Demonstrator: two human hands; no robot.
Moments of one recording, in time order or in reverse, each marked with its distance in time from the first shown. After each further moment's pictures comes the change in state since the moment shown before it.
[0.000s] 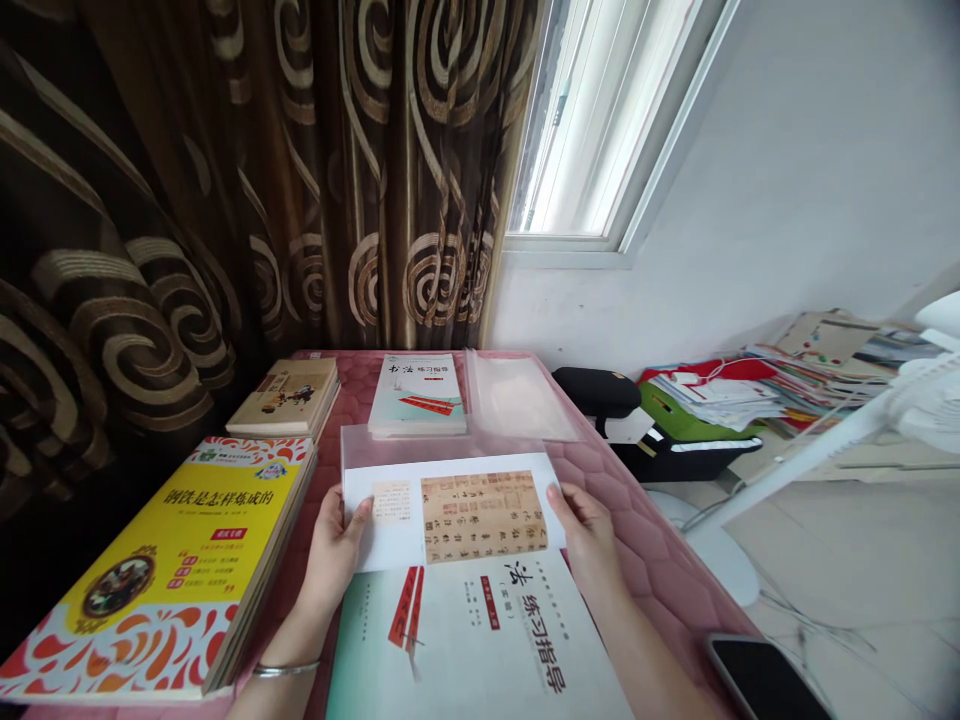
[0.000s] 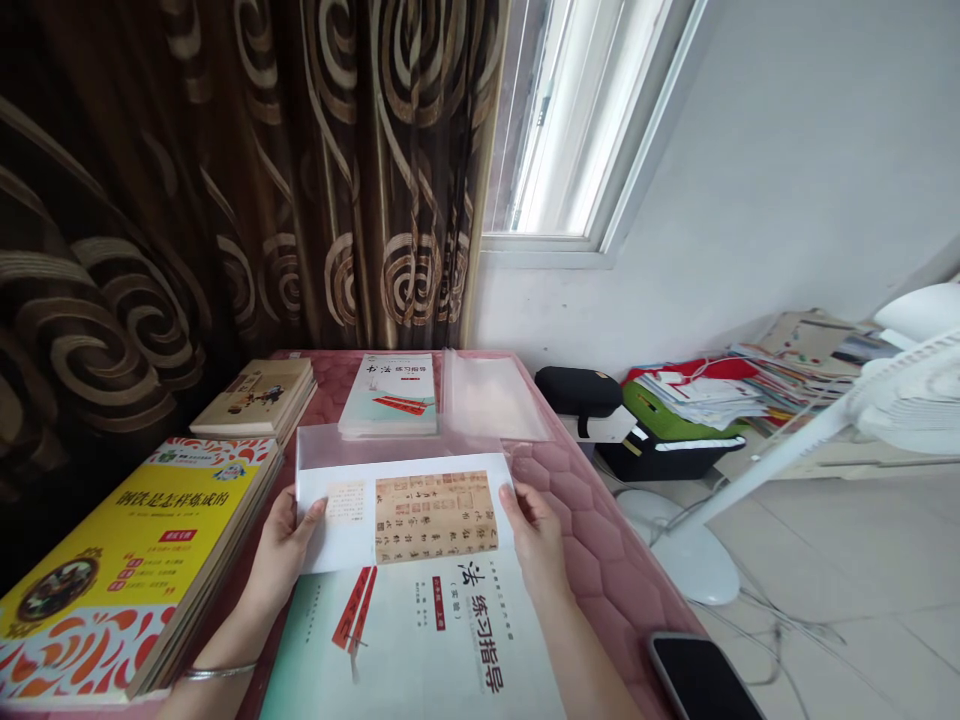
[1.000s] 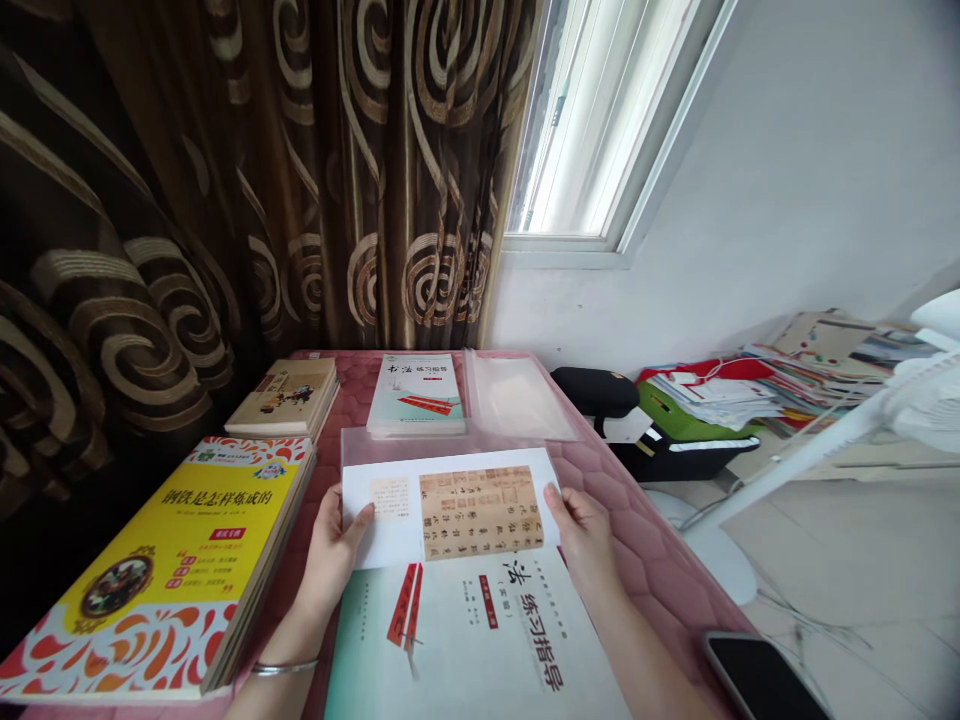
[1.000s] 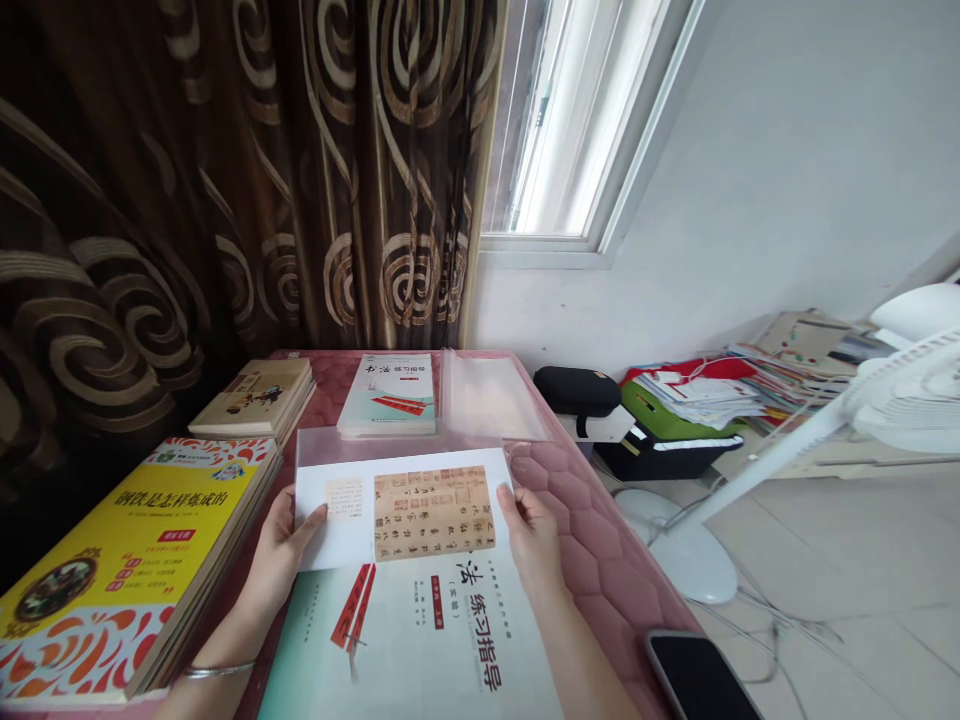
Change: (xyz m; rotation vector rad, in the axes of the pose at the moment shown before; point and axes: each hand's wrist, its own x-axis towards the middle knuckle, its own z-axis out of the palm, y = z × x) left_hand -0.004 0.003 -0.001 -0.056 -0.042 -0.017; right_hand -0.001 0.004 0.002 -0.010 0.021 0.010
